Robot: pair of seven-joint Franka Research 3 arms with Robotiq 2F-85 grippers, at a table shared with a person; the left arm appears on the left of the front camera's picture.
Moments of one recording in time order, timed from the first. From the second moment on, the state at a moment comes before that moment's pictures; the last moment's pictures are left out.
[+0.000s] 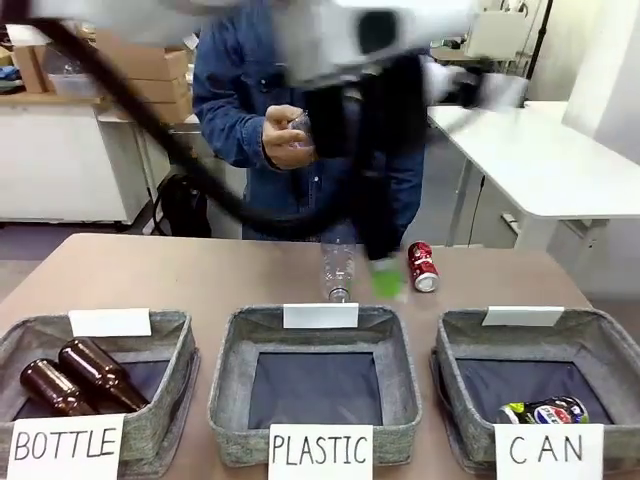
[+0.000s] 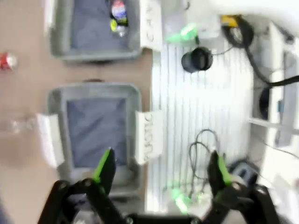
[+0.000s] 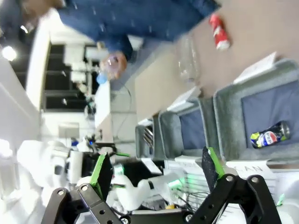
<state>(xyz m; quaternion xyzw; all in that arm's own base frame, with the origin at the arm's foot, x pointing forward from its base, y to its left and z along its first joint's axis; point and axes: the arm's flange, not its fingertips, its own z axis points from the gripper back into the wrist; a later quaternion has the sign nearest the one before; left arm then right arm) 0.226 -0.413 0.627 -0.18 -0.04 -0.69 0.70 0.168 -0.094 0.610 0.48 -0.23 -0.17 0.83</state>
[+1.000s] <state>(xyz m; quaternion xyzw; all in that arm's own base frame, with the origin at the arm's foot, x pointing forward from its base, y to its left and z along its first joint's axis) 0.292 0.055 0.556 -0.57 -0.32 -0.14 0.74 0.276 0.090 0.578 0.57 -0.11 -0.12 0.80</state>
